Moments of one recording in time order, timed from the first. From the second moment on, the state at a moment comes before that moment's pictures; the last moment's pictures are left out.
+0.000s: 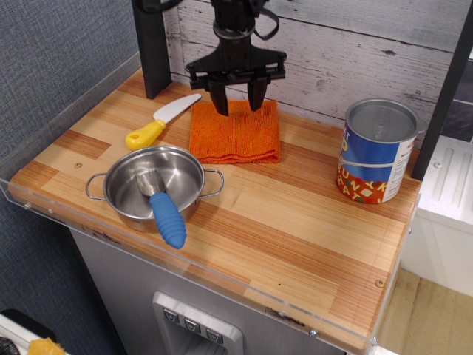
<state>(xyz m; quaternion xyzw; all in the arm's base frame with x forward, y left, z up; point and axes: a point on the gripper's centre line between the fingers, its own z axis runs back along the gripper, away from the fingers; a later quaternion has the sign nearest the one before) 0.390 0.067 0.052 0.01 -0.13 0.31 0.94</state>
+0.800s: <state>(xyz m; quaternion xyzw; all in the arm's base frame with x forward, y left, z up) 0.361 0.026 0.115 -0.02 -0.13 0.24 0.96</state>
